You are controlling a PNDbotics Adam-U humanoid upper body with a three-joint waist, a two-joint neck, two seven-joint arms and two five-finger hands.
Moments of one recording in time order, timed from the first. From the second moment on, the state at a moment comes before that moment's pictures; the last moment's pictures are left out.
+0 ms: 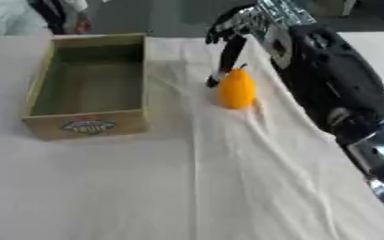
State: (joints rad) left arm -0.35 0.25 0.06 -1.98 0.03 -0.02 0.69; right arm -1.24 -0.49 0.38 -0.89 0.88 0.02 0.91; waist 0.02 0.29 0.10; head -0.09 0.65
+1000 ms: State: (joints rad) left arm -0.35 0.25 0.06 -1.98 0.03 -0.02 0.69; right arm -1.19 -0.55 0.39 -0.87 0.85 -0.01 0.91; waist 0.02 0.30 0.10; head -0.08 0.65
